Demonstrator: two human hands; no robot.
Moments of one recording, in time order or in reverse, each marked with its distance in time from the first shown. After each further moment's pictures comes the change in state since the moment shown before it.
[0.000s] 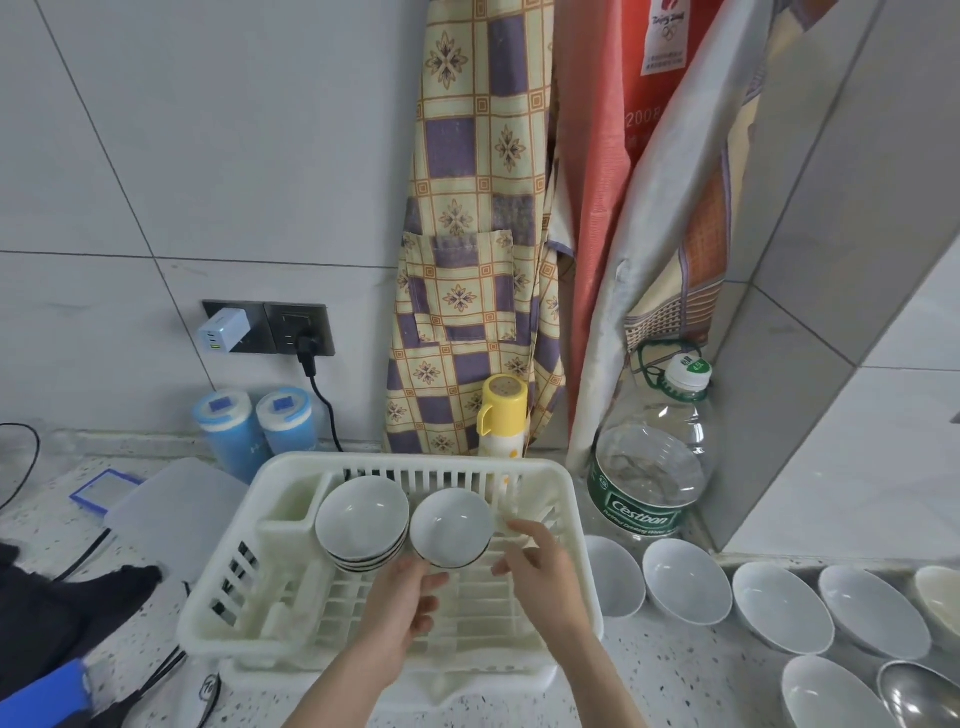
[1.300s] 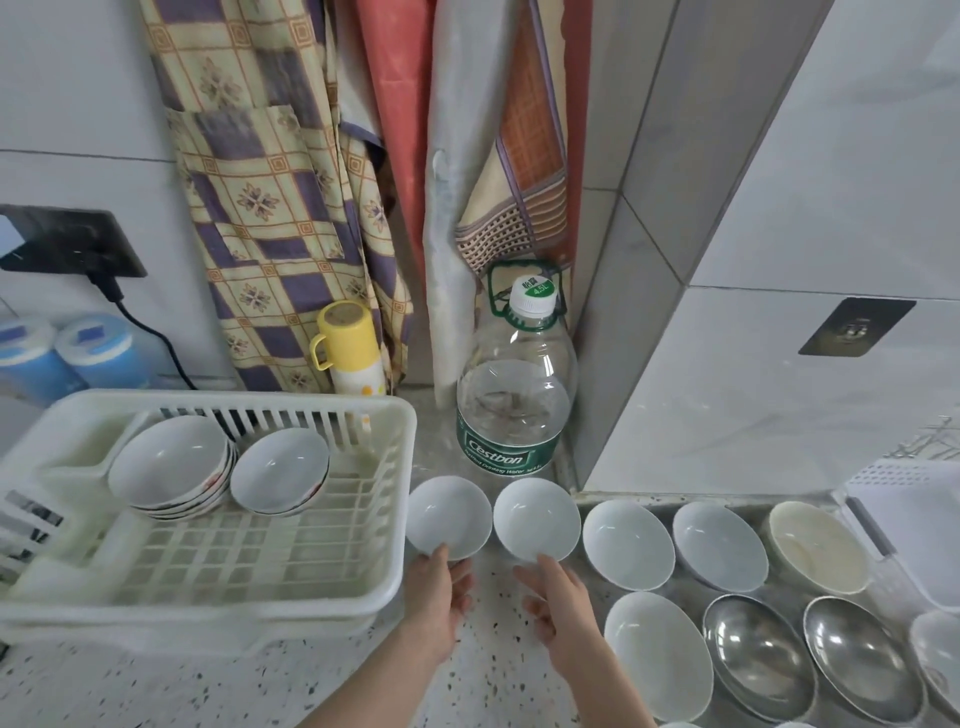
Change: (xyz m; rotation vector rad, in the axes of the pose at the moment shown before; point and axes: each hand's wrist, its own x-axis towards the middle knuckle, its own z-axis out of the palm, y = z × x) left_hand -0.002 -0.119 0.229 -0.218 0.116 -0.247; right_hand 0.014 0.165 -0.175 0.509 0.134 0.650
